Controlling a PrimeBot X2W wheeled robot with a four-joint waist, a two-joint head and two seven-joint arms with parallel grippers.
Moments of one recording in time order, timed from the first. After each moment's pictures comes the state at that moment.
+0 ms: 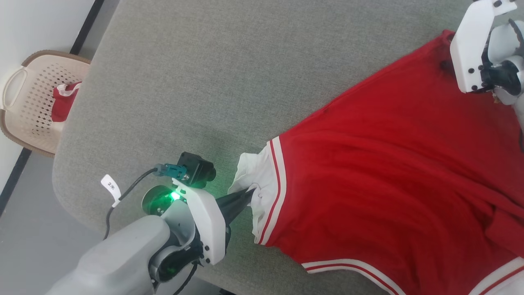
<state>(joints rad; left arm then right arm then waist) -0.66 0.53 -1.04 0.27 -1.13 -0.02 0.10 -1.13 -0.41 0.44 0.84 0.44 0.13 0.85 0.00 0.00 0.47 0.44</state>
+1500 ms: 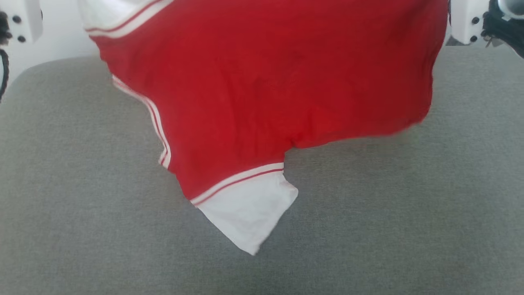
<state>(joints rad) -1.35 0.83 -0.88 0.42 -0.99 0.06 0.46 -1.22 -0.48 0.55 0.51 0.67 0.13 0.60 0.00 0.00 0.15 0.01</state>
